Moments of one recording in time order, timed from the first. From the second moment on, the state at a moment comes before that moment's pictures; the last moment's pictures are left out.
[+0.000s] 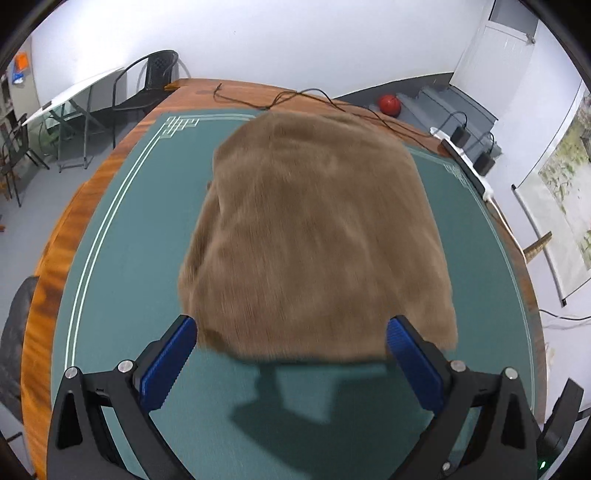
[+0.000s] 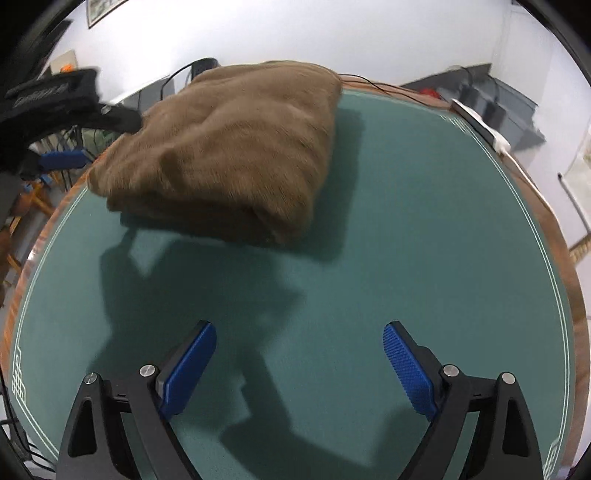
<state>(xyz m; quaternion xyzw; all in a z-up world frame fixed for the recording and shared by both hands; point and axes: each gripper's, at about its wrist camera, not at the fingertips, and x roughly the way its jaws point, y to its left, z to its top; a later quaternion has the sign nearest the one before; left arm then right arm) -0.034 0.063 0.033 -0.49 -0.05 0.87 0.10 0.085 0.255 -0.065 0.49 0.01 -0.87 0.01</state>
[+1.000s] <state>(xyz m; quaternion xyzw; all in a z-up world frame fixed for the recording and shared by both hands) -0.013 0.049 0.021 -0.48 0.02 0.88 0.03 -0.002 0.242 -0.014 0.41 0.01 -0.91 0.01</state>
